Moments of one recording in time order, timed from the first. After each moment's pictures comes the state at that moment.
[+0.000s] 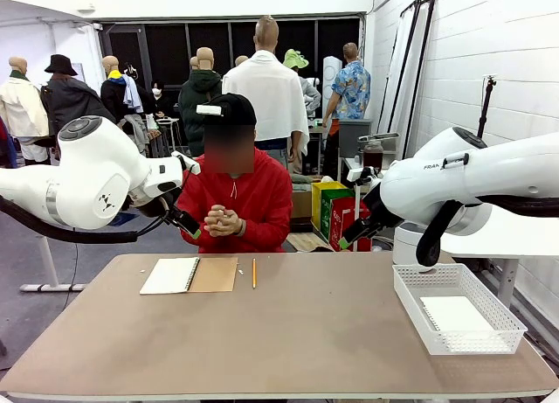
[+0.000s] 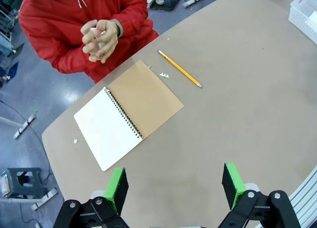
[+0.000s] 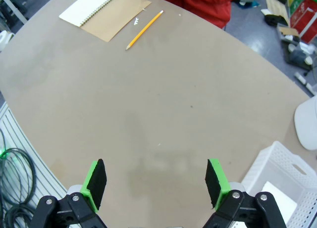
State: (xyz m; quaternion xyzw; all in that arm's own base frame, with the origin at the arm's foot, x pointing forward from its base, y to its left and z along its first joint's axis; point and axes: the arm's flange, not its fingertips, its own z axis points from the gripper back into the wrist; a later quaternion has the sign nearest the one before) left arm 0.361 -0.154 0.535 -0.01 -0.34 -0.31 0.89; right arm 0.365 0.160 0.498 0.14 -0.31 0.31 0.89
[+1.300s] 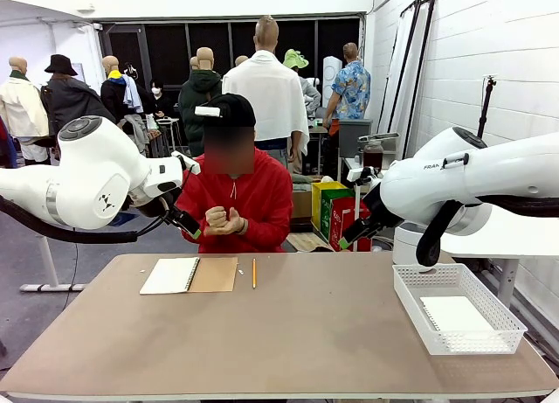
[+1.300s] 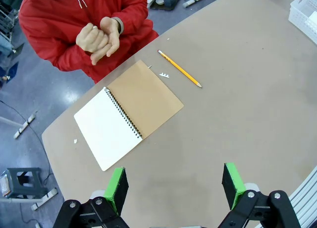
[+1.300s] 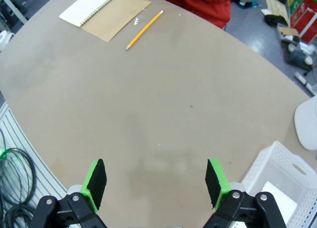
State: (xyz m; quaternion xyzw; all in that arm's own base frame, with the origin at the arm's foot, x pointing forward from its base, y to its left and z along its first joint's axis) left arm 0.361 -0.154 0.535 -0.01 -0.34 -0.31 0.89; right arm 0.365 0.160 0.498 0.14 -0.31 0.31 0.89
